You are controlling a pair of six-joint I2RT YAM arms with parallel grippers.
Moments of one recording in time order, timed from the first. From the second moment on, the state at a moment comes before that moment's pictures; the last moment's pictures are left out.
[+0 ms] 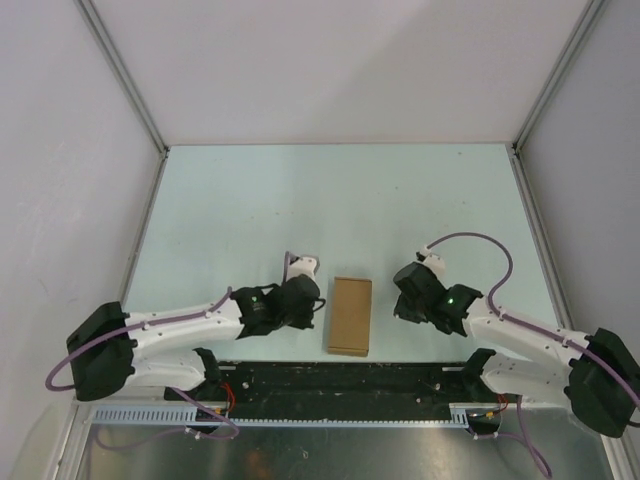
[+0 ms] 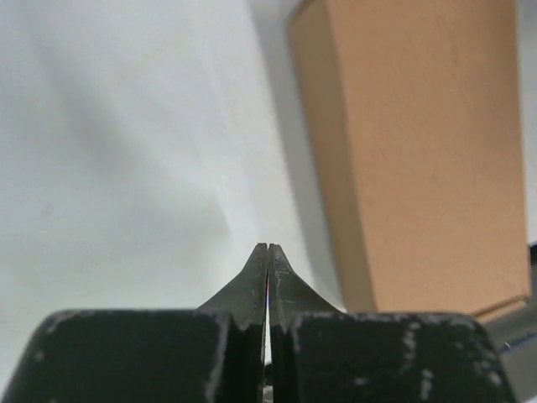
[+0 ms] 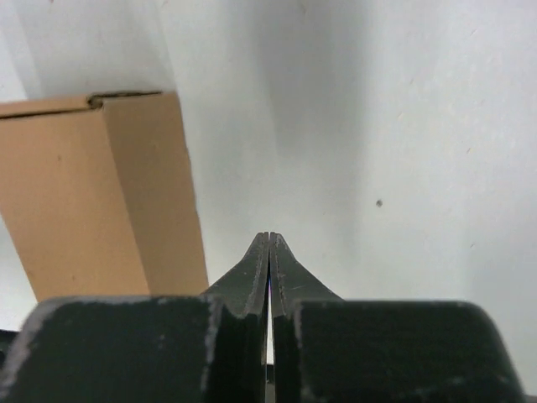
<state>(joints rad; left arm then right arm) -1.12 1.20 0.64 -0.38 -0.28 -0.76 0.87 1.04 0.54 -0.51 0.29 1.05</state>
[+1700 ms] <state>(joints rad) -0.91 1.62 0.82 -0.17 -0.13 -0.54 0.77 1.52 0.75 -0.22 0.14 0.68</state>
